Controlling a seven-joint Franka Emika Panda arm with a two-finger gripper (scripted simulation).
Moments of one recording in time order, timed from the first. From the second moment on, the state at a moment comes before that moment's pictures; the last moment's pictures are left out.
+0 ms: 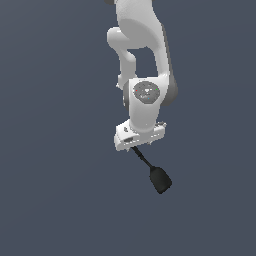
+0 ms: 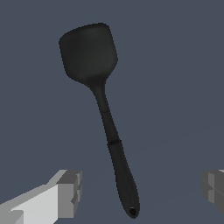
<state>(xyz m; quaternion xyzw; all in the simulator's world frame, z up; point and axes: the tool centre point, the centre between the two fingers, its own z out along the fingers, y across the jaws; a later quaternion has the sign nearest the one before) 0.014 0.047 0.120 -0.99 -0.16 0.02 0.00</state>
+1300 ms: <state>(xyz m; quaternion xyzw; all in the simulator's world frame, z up) 0.039 0.075 0.057 -0.95 -0.32 0.00 0.00</state>
